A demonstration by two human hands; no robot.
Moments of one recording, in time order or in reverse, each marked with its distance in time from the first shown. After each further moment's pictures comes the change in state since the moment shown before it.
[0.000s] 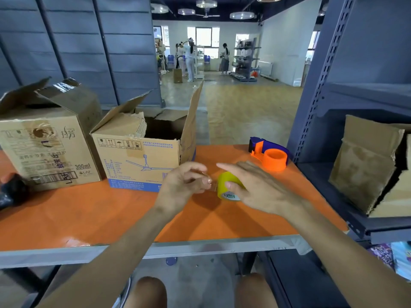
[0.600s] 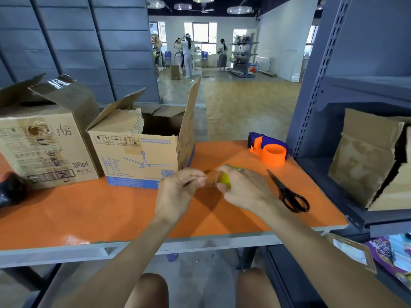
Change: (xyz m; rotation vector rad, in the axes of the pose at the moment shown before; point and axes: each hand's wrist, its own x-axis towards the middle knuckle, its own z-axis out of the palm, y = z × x) left_hand -0.013 -0.017 0.006 0.339 0.181 0.154; right_hand 0.019 -0.002 0.042 -0.173 0.109 0.223
